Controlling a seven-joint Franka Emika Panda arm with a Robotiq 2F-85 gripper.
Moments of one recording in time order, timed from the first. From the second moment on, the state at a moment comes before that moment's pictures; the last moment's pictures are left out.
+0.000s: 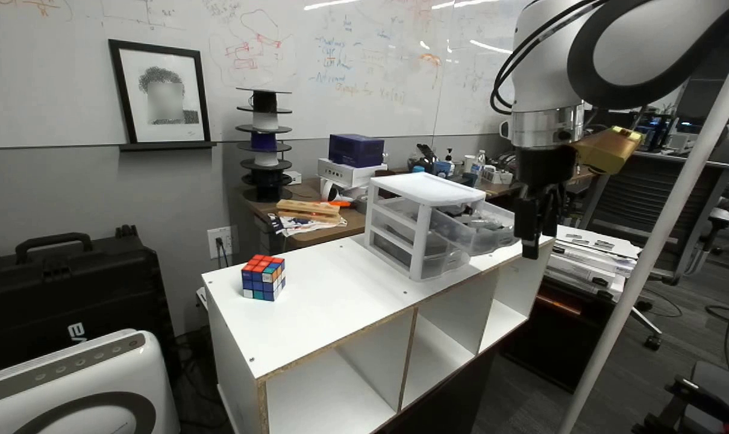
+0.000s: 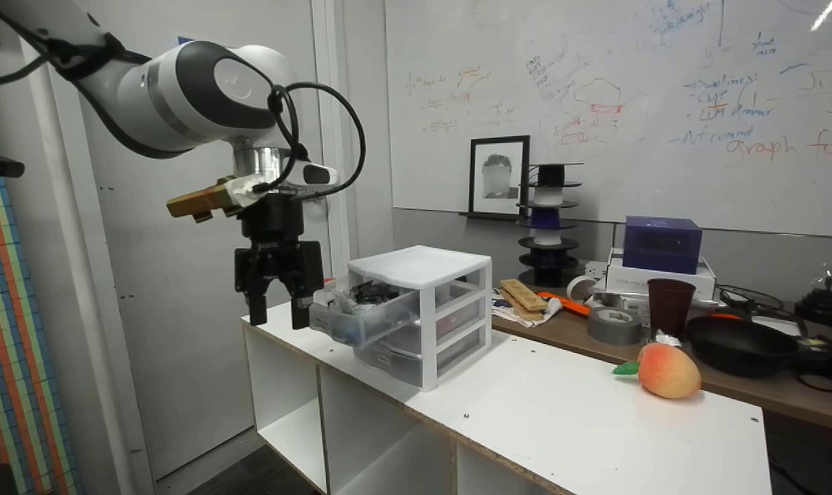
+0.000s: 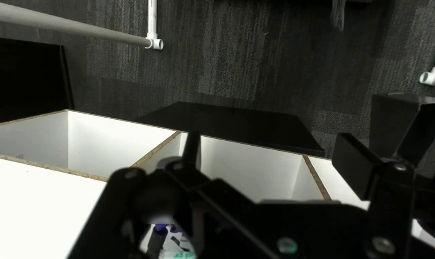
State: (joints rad) arm 0.06 -0.04 0.04 -2.38 -0.24 2.17 0.12
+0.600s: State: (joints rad) arm 0.01 -0.01 0.01 -2.40 -0.24 2.42 0.19
